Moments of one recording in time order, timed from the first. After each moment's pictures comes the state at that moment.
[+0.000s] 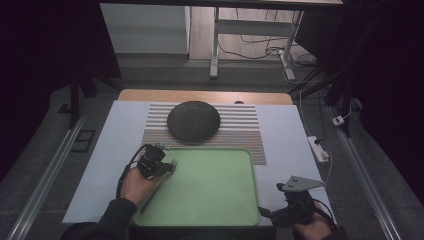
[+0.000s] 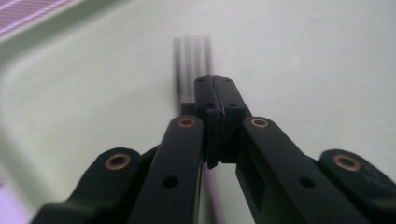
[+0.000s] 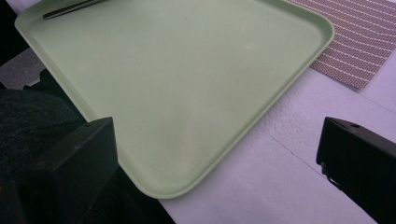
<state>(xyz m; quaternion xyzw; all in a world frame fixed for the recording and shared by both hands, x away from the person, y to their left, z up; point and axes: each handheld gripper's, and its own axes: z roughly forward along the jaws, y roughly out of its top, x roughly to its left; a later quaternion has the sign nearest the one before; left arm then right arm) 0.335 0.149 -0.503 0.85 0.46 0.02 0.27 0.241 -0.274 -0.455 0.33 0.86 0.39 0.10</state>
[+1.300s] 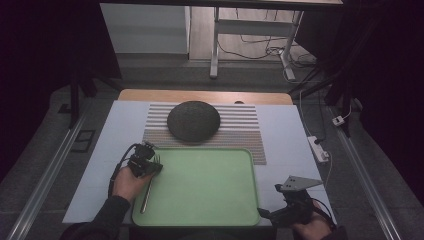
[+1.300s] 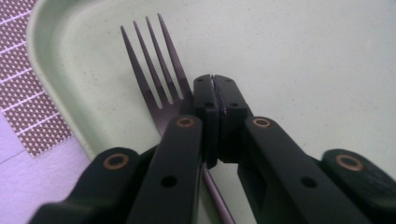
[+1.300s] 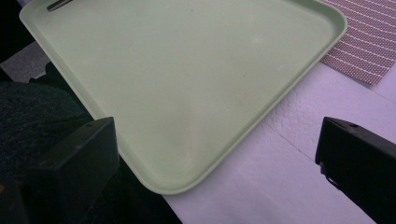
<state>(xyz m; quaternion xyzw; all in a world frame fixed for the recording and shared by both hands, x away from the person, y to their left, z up) 0.345 0.185 -0.516 0.82 0.51 0.01 0.24 0.243 -0.273 -0.457 0.32 0.86 0.38 0.09</state>
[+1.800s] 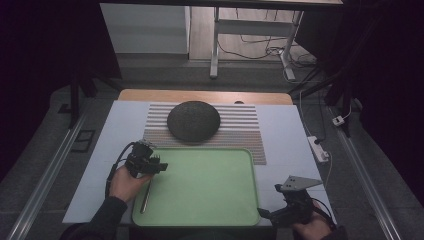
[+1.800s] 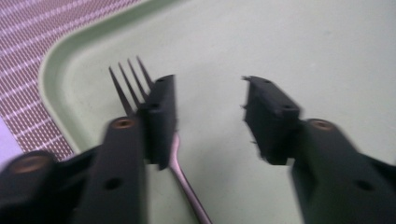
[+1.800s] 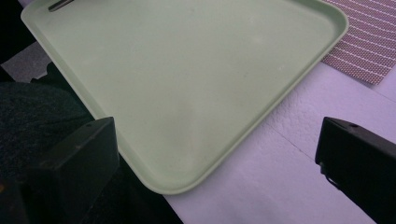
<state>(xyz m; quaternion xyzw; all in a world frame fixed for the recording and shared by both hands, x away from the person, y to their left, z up) 0.330 0.186 -0.495 0.82 0.48 0.04 0.30 0.244 -0.273 -0.457 0.32 0.86 0.38 0.09</state>
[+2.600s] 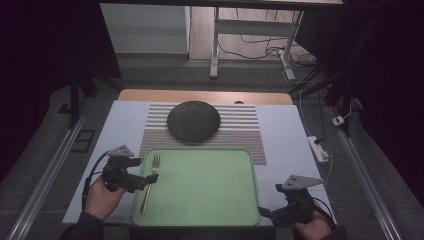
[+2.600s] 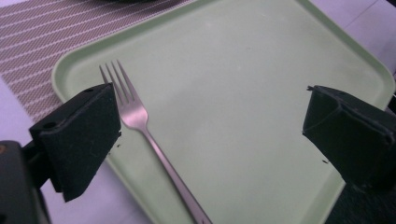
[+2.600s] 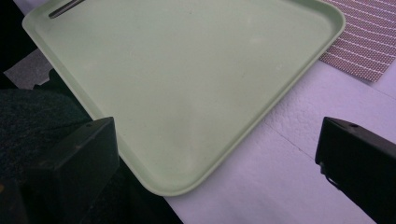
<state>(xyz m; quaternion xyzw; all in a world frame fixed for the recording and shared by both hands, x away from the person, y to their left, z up) 0.267 0.223 -0.463 0.80 0.44 0.05 0.41 0.245 -0.275 -0.457 0.34 0.86 0.38 0.08</state>
